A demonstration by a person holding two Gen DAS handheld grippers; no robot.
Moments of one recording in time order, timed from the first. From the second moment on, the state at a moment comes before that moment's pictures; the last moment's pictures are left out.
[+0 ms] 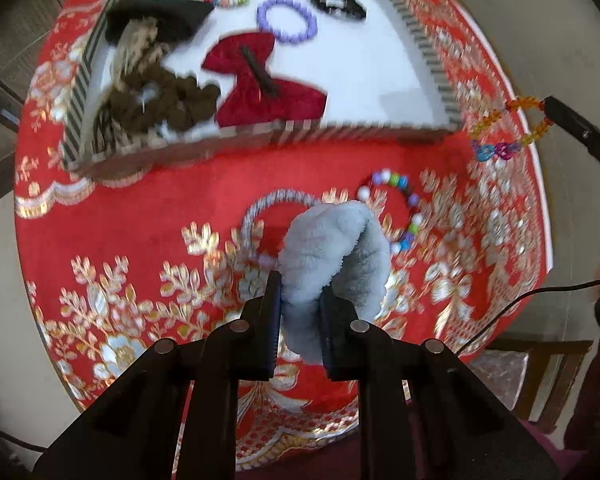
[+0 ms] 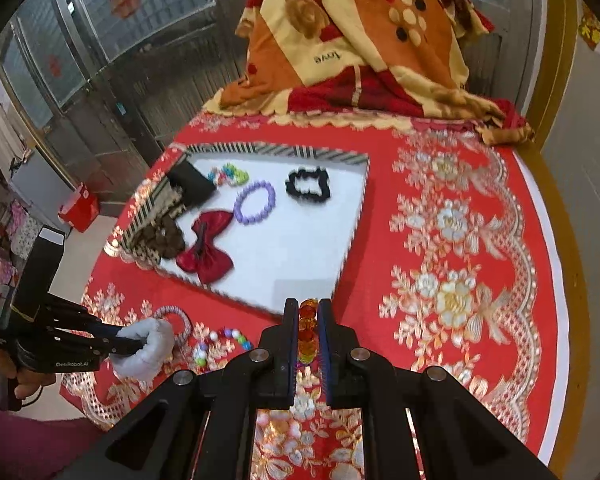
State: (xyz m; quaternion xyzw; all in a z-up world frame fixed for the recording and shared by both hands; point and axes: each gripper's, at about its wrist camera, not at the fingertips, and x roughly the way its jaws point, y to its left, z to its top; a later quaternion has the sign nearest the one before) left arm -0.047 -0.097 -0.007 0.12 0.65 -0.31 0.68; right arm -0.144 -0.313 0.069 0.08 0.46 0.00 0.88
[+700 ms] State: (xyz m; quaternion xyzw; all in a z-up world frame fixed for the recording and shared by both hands) left arm 0.049 -0.179 -0.020 0.07 0.63 -0.25 0.73; right arm -0.015 -0.328 0.019 0.15 0.48 0.01 0.86
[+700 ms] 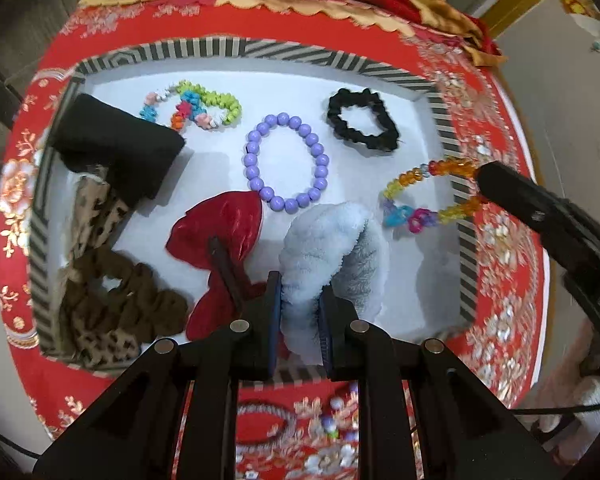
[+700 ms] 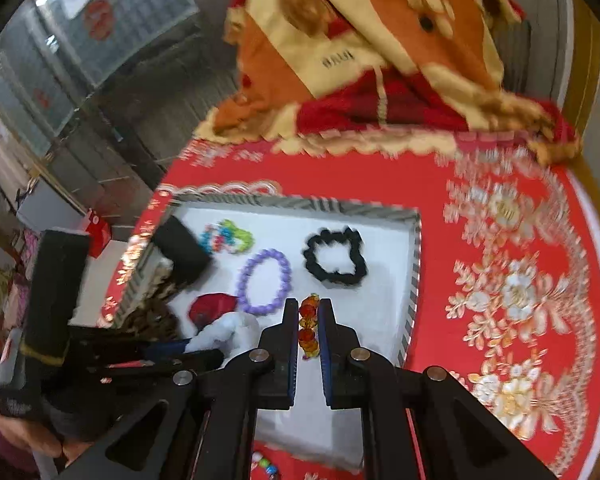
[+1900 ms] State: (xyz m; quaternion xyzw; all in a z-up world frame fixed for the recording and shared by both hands) left arm -0.003 -0.146 0.023 0.07 0.56 -0.23 0.79; right arm -0.117 -0.332 0.040 0.17 0.44 0.00 0.88
